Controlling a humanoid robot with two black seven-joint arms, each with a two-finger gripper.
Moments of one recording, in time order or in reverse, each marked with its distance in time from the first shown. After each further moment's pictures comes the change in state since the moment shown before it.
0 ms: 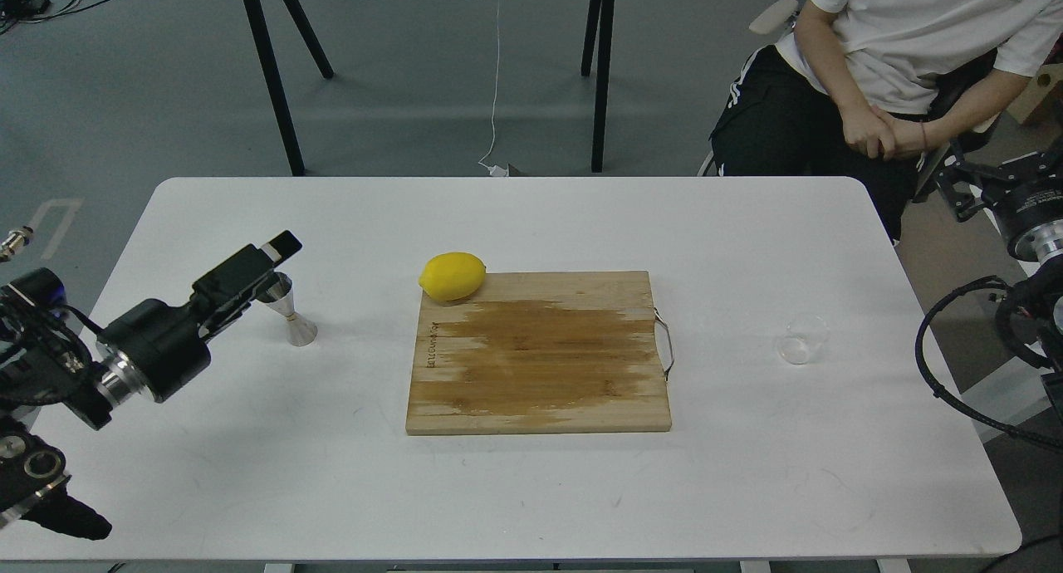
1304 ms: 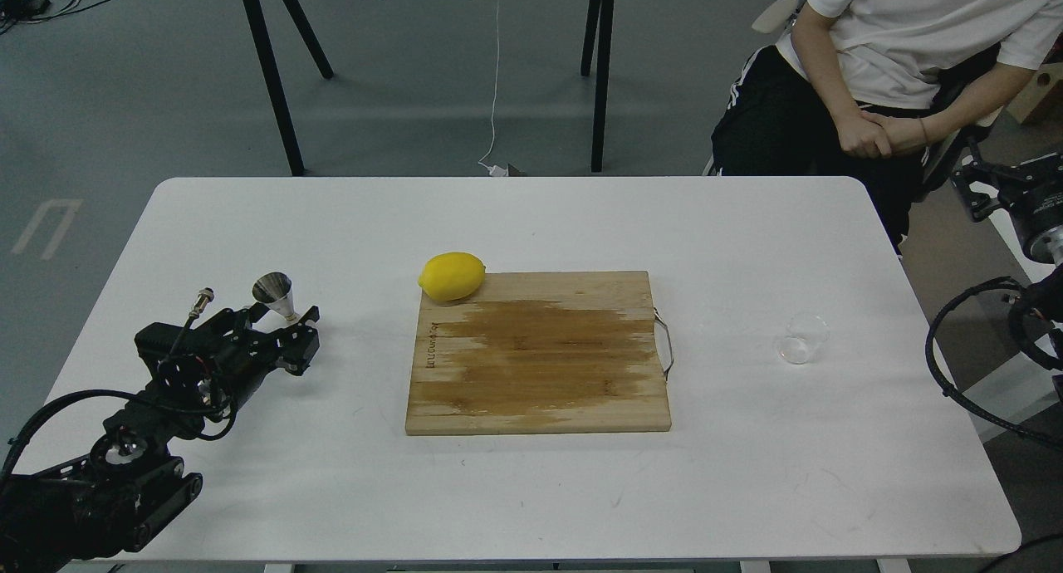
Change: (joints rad) left arm -0.261 -0.572 0.097 1.030 0.831 0.286 0.122; right arm -0.003 -0.011 0.026 -0.001 -0.002 0.000 0.001
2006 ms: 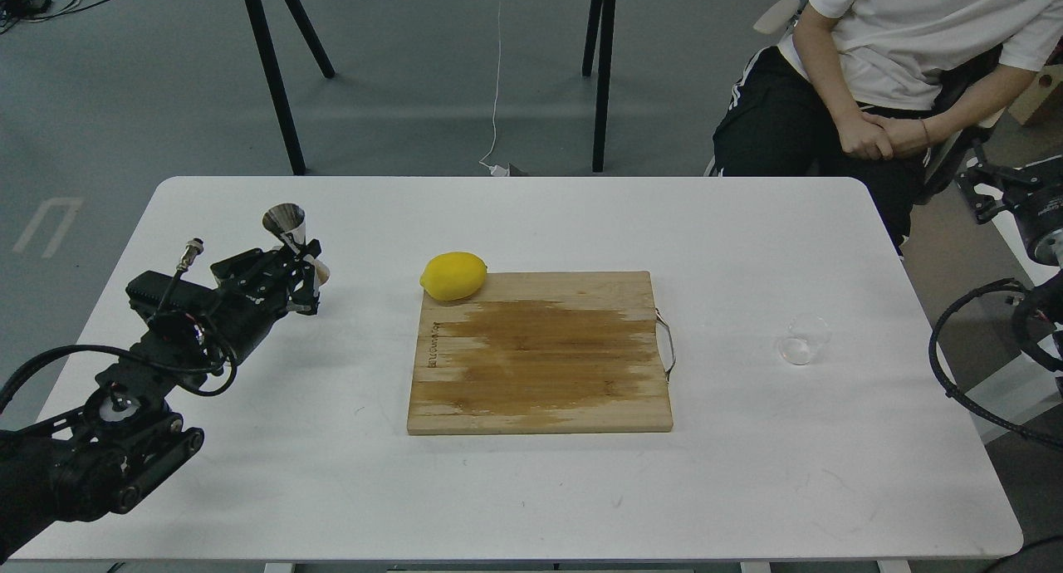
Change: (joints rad) left arm -0.066 0.119 -0.006 -0.319 0.010 0.025 0.006; right arm -0.004 -0.004 0.000 -0.009 0.000 0.000 0.001
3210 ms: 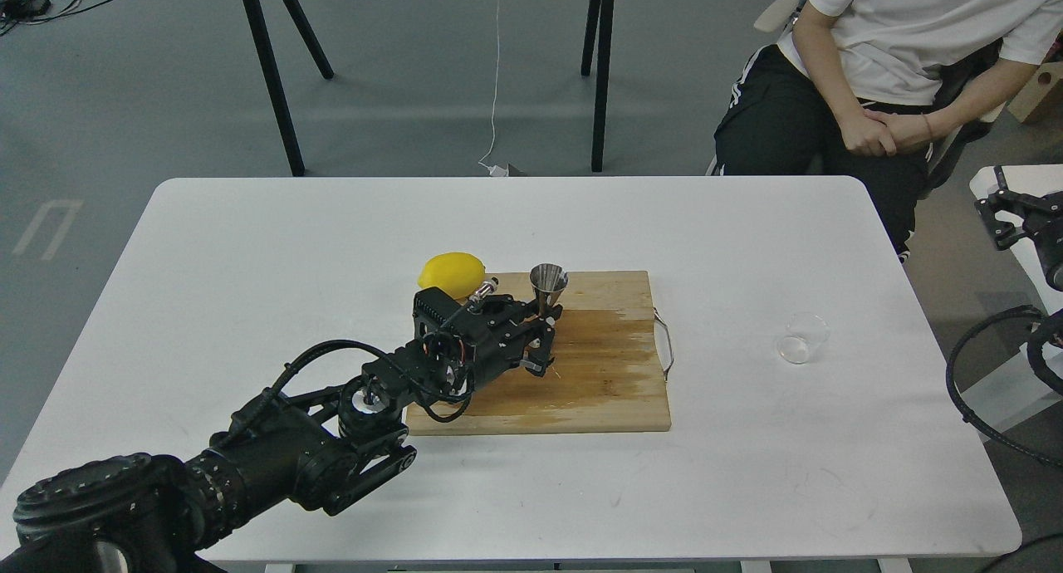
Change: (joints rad) left arm -0.162 -0.510 0.297 0.258 0.116 -0.149 0.105; right arm -0.059 -0.022 0.003 0.000 0.003 0.000 0.032
